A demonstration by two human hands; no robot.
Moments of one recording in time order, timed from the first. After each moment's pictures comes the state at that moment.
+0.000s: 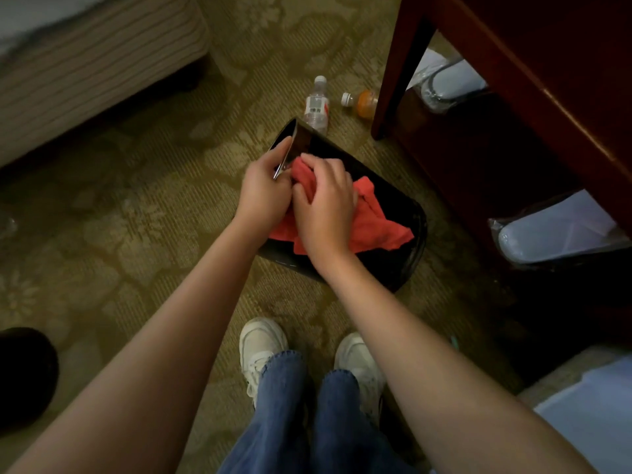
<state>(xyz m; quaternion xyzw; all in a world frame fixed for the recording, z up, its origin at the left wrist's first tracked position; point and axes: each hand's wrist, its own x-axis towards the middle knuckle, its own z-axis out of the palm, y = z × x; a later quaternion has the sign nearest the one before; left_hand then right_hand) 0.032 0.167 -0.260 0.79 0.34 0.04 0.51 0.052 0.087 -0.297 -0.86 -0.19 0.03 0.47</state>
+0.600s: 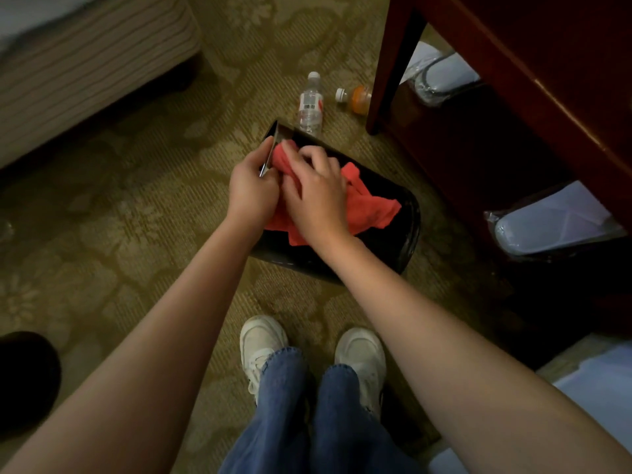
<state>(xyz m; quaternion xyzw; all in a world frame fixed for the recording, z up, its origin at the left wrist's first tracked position) 0.032 0.169 -0.263 0.75 0.40 0.05 0.53 0.065 0.089 -0.304 -0.87 -0.28 0.03 0.41</state>
